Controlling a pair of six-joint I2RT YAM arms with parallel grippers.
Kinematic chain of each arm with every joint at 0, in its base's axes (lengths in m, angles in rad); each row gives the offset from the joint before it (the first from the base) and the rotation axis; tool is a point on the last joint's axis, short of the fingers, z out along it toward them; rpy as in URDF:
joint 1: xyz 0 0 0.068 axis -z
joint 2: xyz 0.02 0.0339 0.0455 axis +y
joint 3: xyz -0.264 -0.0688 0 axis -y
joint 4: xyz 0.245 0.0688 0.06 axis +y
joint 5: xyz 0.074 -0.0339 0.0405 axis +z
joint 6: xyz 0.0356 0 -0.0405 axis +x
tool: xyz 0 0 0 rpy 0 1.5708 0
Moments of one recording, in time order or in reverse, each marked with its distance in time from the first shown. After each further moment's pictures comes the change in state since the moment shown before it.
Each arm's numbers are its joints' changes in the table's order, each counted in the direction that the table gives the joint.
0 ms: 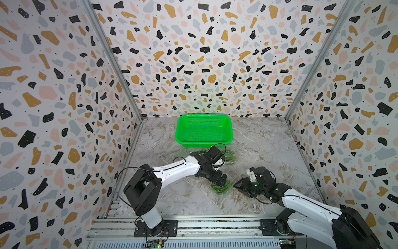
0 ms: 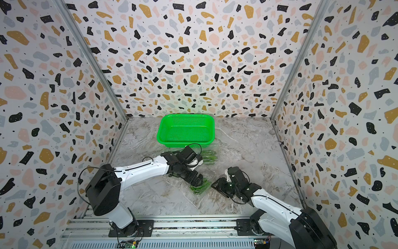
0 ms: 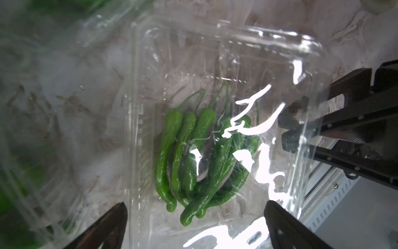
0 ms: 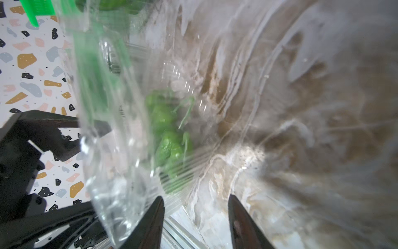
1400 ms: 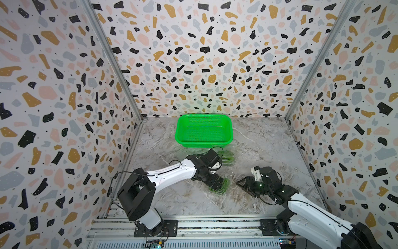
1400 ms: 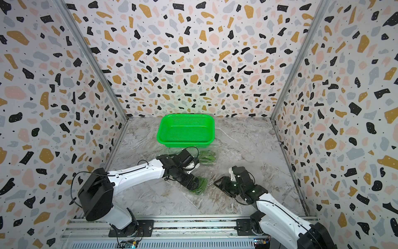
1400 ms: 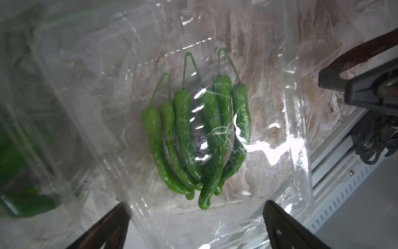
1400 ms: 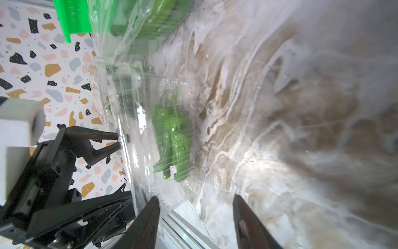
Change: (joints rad) left arm 0.008 -0.078 -0.076 0.038 0.040 0.011; right arm 0.093 -0.178 -0.031 0.105 0.031 -0.025
